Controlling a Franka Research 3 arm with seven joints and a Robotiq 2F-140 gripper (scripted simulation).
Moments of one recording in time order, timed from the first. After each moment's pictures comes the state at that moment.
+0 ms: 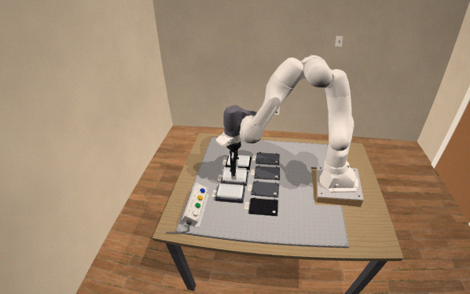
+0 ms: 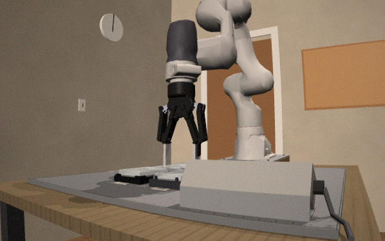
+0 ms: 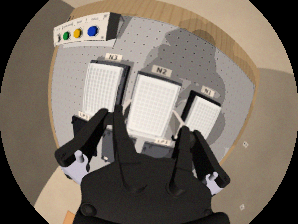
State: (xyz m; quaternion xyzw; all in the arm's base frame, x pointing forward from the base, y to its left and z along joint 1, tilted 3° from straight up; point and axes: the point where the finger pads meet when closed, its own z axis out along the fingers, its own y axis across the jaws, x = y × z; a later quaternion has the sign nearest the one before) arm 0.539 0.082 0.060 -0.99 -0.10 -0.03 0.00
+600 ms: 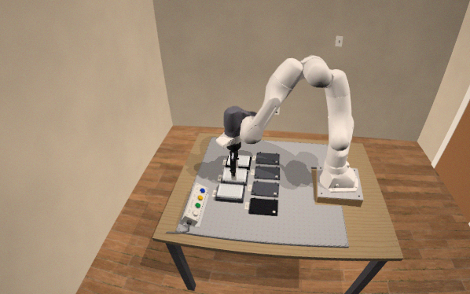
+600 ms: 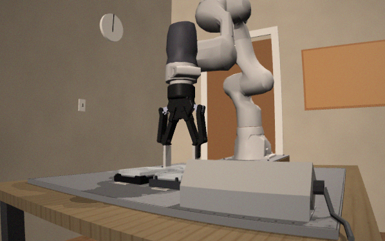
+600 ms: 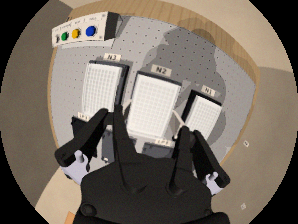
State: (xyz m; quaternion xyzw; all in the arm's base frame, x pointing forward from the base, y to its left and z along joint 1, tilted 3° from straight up) arm 0.539 0.081 0.056 -1.00 -0.09 -0.03 0.00
